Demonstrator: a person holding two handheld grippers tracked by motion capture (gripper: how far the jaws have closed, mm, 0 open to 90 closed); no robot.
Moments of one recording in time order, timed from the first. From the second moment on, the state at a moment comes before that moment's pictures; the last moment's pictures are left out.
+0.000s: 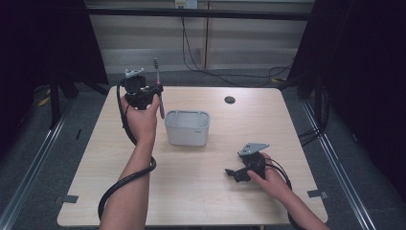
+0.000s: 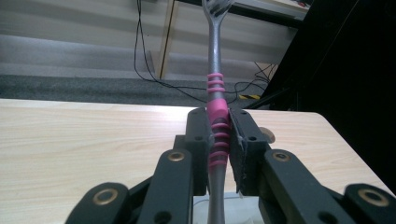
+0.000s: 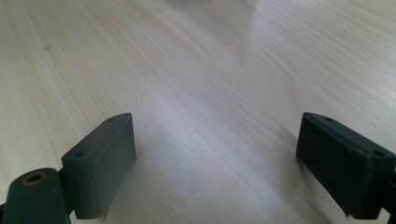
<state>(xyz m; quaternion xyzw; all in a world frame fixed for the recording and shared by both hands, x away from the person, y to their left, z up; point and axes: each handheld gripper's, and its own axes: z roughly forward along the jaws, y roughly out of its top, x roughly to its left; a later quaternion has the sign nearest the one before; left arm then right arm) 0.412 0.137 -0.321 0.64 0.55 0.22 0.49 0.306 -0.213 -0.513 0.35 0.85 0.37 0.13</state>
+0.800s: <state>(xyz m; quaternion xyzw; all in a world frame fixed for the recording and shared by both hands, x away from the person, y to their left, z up) 0.420 0.119 -0.338 0.65 0.54 0.22 0.50 0.306 -0.213 -0.513 0.35 0.85 0.37 0.13</state>
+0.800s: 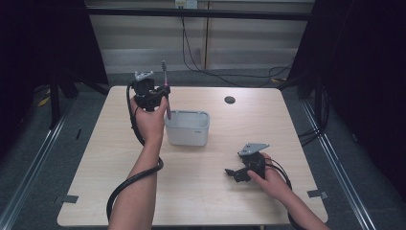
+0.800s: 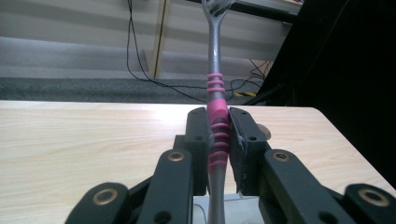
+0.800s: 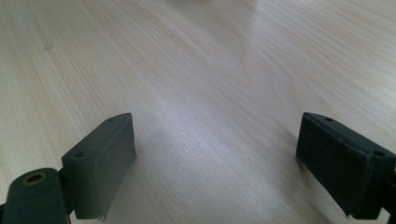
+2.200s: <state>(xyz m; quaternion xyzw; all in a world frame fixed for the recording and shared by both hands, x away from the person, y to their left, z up) 0.415 0.122 -0.377 0.66 0.54 0.21 0.48 0.306 -0.213 -0.513 0.35 0.85 0.37 0.13</state>
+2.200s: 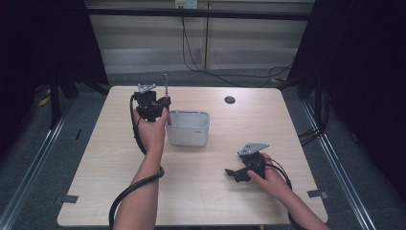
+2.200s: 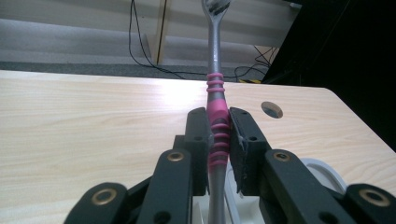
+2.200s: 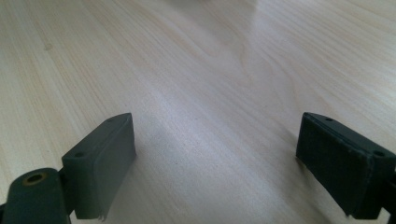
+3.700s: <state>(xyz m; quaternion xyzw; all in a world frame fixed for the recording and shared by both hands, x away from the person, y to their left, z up) 0.399 0.113 -0.399 0.68 0.53 0.20 0.46 0.306 -0.213 -0.513 0.35 0.85 0.37 0.13</state>
